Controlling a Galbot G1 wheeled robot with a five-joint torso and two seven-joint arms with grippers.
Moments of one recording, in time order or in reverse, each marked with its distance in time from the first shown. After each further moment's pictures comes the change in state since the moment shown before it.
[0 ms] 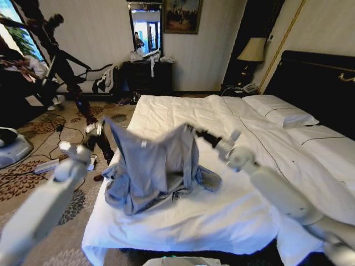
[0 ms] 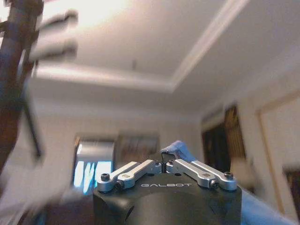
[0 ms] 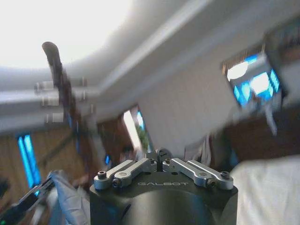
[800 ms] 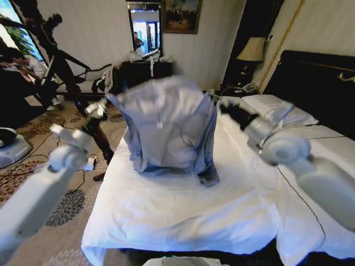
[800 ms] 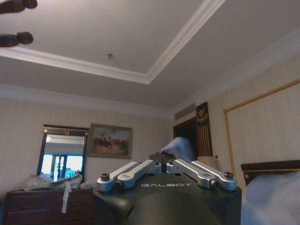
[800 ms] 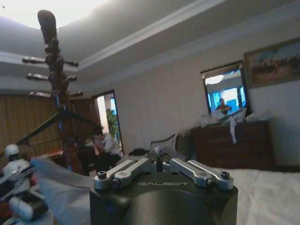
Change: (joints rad) left arm 0.220 0.023 -0.041 -0.221 -0.022 0.022 -0.018; right arm -0.176 -0.232 0.114 0.337 -0.033 -0.046 0.266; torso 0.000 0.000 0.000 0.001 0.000
